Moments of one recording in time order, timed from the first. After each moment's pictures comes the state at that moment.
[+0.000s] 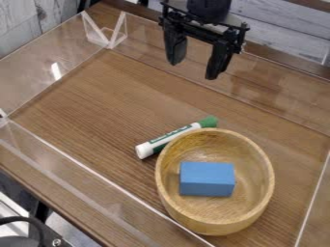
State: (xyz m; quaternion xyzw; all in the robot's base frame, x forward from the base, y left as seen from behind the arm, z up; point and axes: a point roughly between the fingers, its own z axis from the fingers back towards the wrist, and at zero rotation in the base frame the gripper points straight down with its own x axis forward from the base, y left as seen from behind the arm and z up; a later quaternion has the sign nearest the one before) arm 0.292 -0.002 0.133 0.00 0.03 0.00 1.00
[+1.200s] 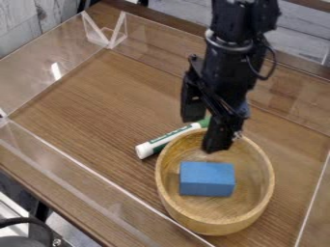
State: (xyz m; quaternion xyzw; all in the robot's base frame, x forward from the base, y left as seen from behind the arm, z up) arm 0.226 -0.060 0.100 0.00 0.08 -0.30 0.95
